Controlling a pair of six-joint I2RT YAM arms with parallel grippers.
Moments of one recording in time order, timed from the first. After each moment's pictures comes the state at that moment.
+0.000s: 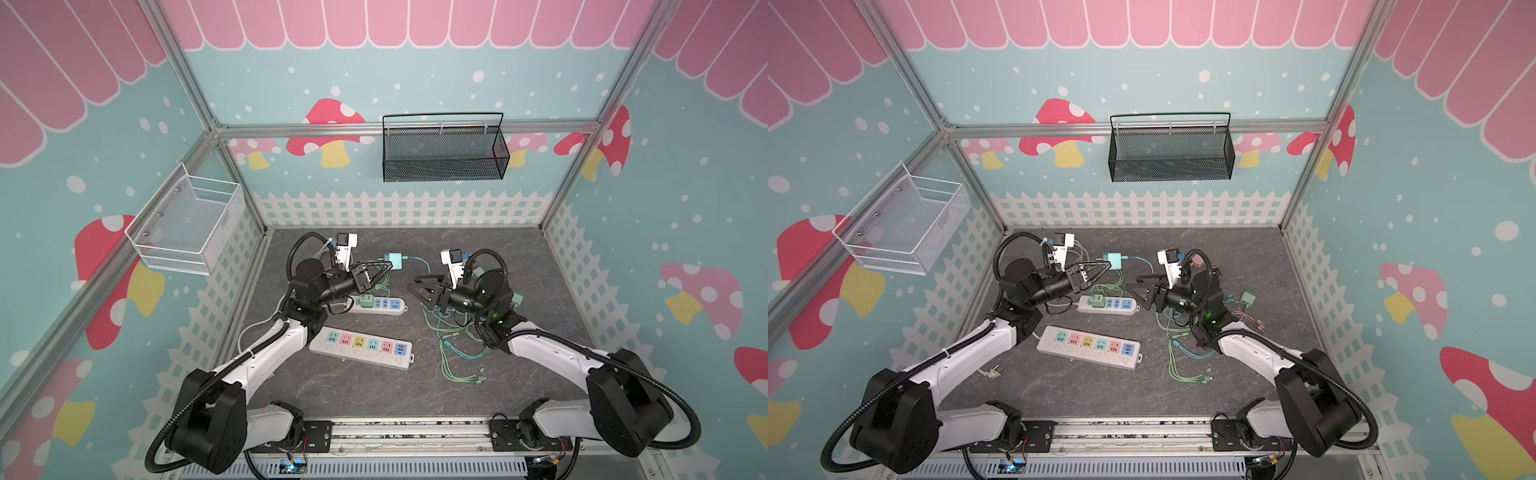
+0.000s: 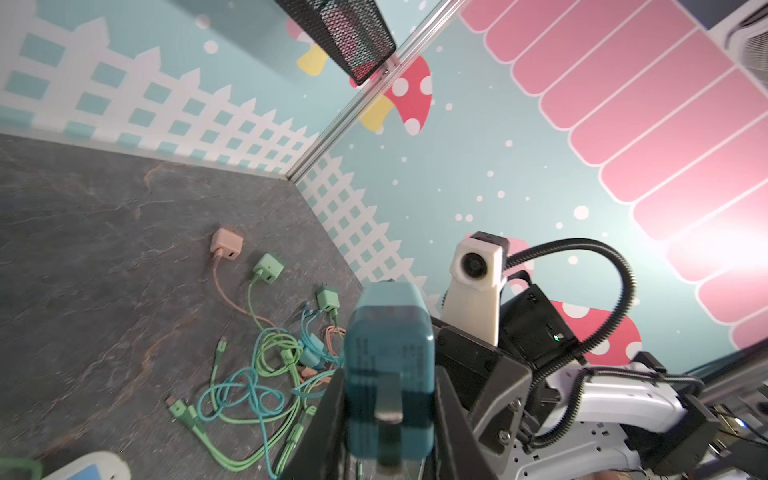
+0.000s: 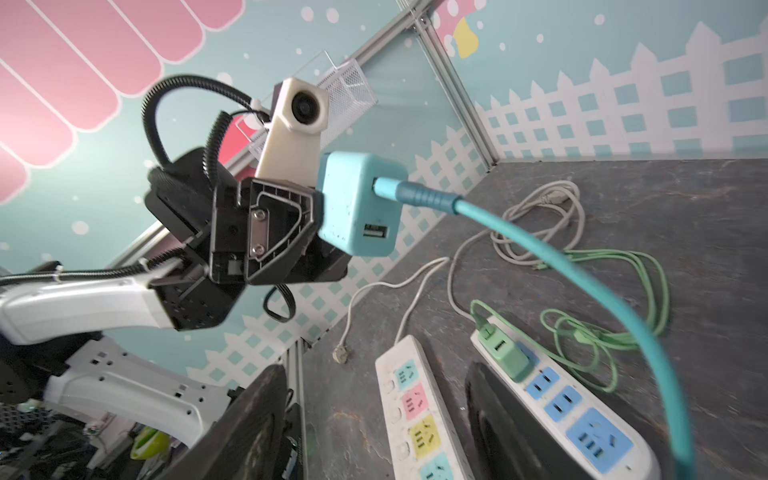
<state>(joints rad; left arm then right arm) -0.34 1.28 0.75 0.64 0.77 -0.90 0.54 1.37 0.69 0.78 -0.67 0.71</state>
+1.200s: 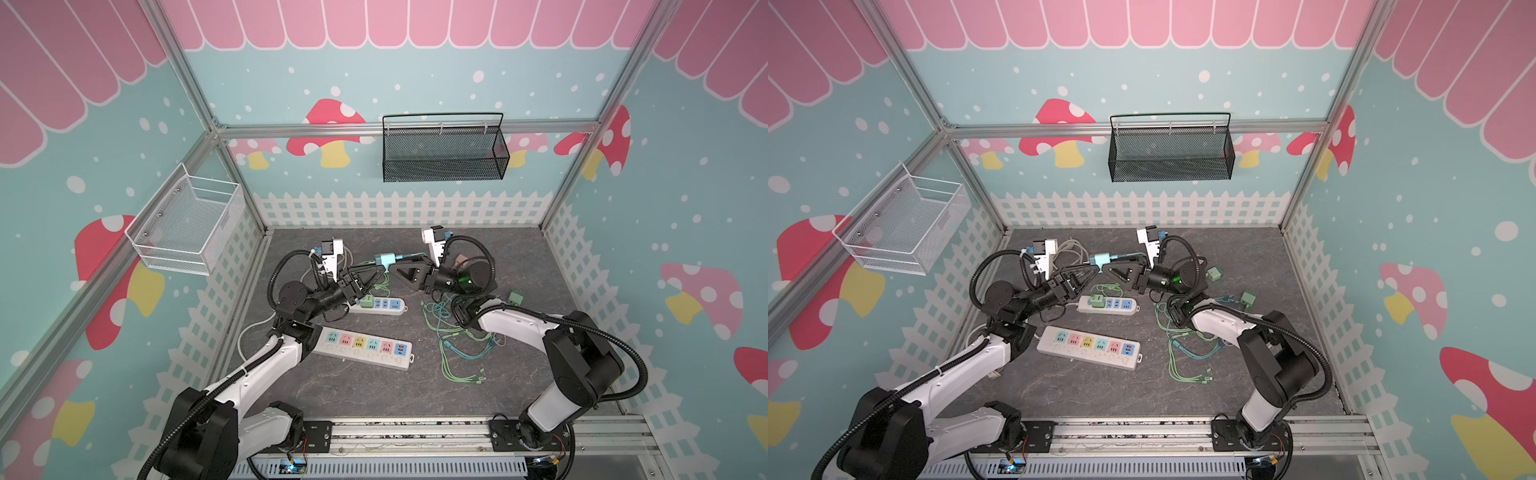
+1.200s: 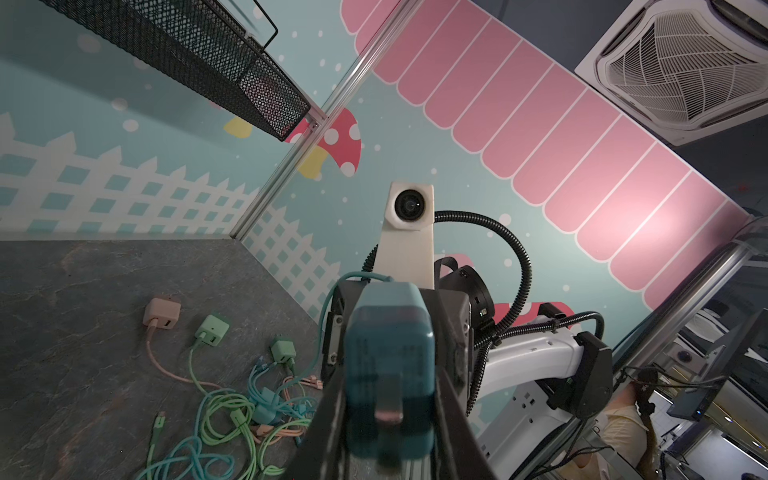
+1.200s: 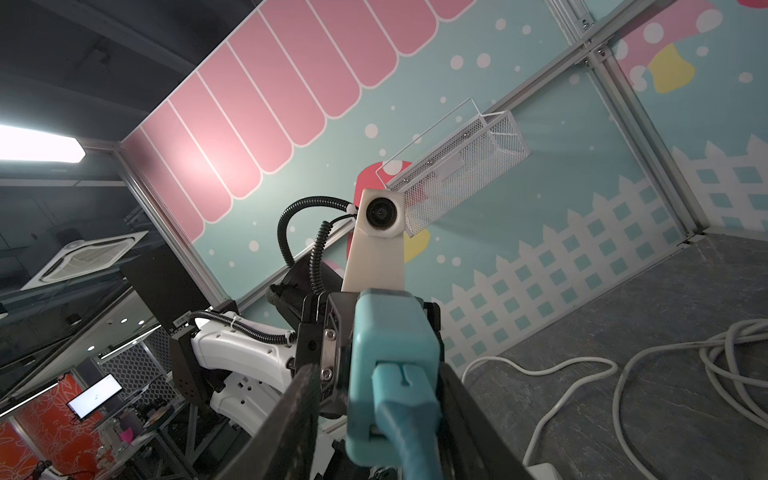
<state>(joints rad) -0.34 1.16 0.62 0.91 0.77 -0.97 0.61 1.64 0.95 1.20 -0.83 1.02</state>
